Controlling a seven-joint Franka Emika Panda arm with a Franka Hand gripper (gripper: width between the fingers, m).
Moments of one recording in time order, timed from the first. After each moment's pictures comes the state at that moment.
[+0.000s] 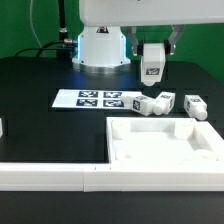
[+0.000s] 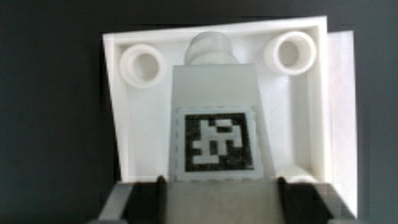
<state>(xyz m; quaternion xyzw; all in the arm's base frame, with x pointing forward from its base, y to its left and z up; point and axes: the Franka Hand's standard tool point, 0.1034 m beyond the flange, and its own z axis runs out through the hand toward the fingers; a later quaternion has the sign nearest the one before) 0.580 0.037 0.160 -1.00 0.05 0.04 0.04</state>
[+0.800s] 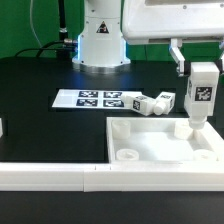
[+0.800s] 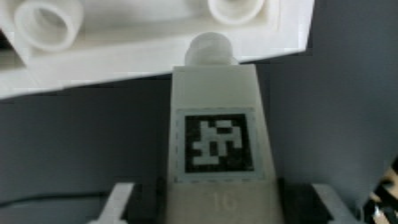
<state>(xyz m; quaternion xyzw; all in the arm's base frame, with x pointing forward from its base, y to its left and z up) 0.641 0.088 0.148 -0.96 0.07 -0.27 0.02</state>
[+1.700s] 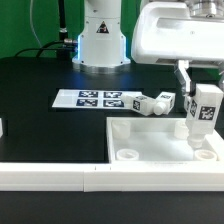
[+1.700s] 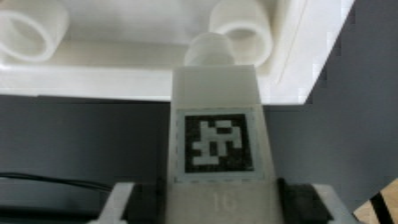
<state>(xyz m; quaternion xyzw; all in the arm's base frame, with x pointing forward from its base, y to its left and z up) 0.628 0.103 0.119 -0.96 -0.01 -0.29 -0.02</state>
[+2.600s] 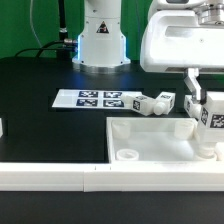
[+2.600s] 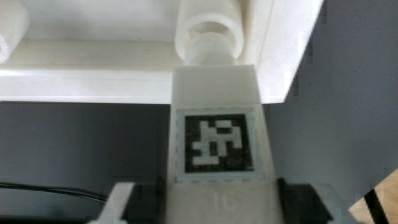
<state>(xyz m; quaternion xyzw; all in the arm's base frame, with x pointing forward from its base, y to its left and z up) 0.631 0.117 0.105 -0.96 -0.01 -0.29 -0.01</state>
